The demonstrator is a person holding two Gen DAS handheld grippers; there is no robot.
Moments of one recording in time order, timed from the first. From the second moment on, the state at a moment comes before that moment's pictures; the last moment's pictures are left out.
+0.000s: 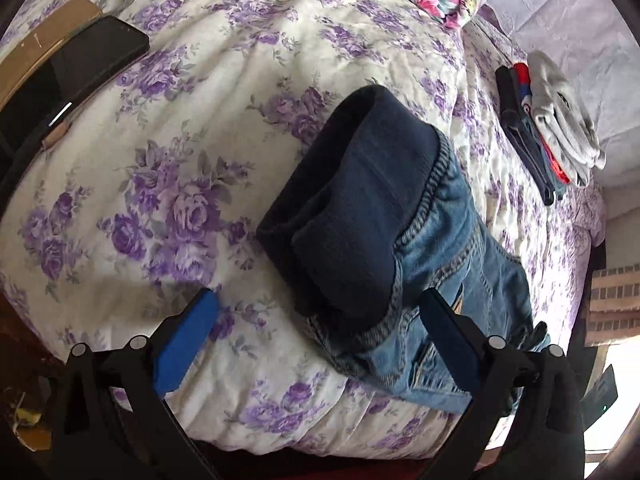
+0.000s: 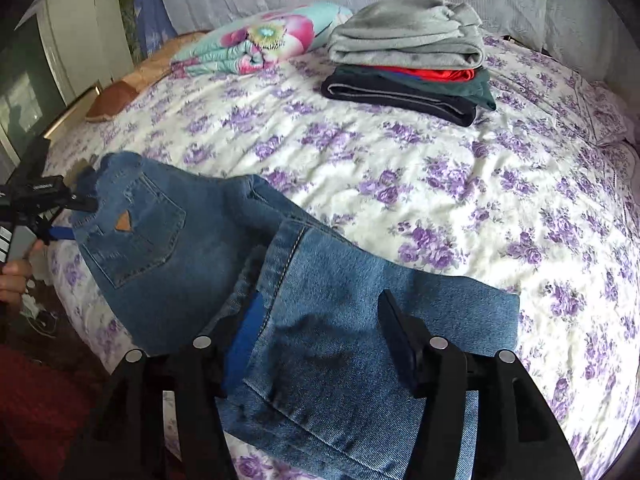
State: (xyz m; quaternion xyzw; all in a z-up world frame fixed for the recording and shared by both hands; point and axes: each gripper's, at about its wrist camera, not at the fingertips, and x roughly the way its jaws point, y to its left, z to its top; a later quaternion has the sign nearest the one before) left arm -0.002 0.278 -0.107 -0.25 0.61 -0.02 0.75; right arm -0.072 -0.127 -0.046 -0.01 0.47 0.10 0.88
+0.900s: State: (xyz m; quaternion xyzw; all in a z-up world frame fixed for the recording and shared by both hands) left arm 0.010 0.248 -0.069 -0.18 0.56 -0.05 0.81; right arm -0.071 -0.119 -0.073 -0.04 0.52 0.06 0.85
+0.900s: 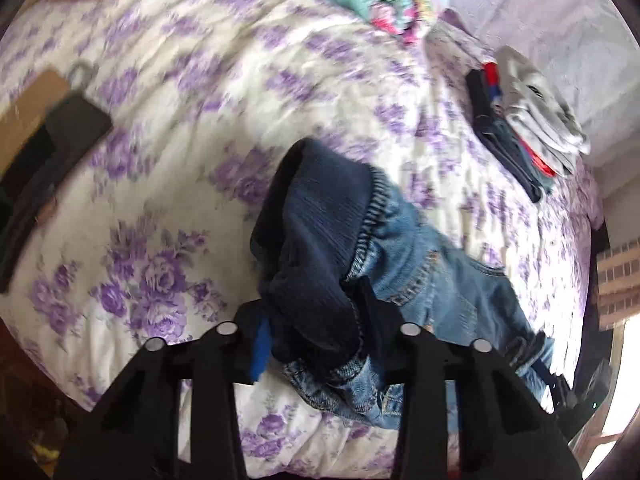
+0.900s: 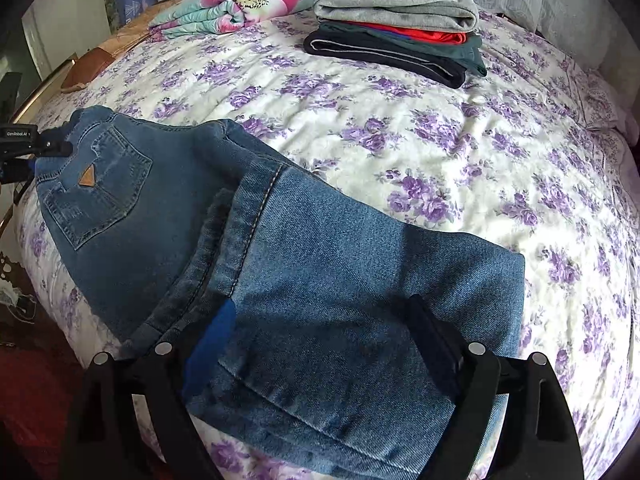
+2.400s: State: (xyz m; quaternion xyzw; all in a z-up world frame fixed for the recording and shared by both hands) left arm 0.008 0.022 -0.121 0.03 0.67 -0.27 0.69; right arm -0.094 -0.208 -0.084 0.11 0.51 -0.03 0.85
